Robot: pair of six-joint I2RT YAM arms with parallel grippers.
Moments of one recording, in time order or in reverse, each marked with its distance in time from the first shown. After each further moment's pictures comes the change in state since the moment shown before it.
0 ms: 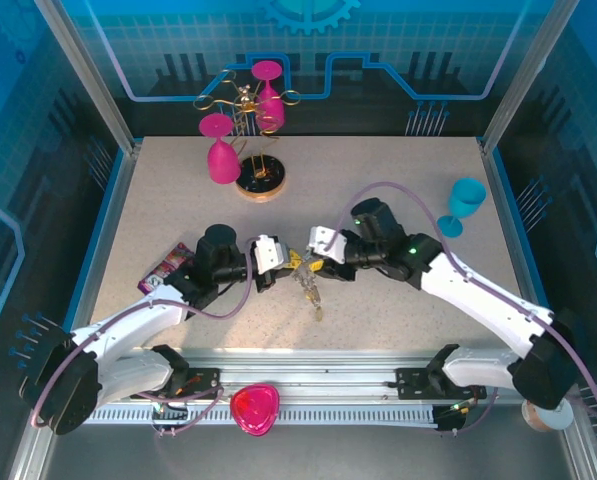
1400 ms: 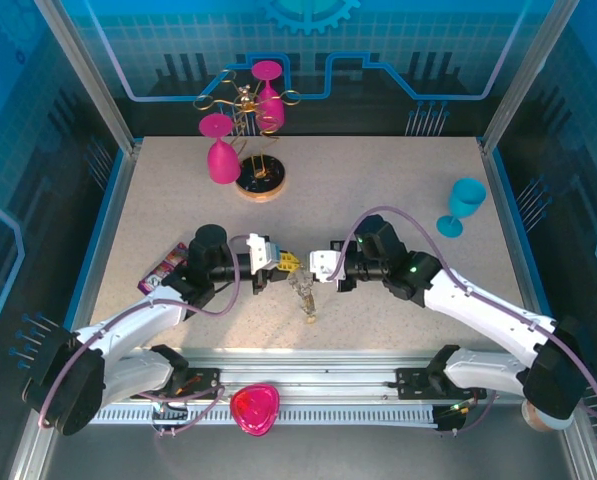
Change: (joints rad) left arm 0.062 0.012 -0.040 0.133 0.207 -0.087; right arm 0.096 -0.033 -0.119 0.143 0.106 -0.252
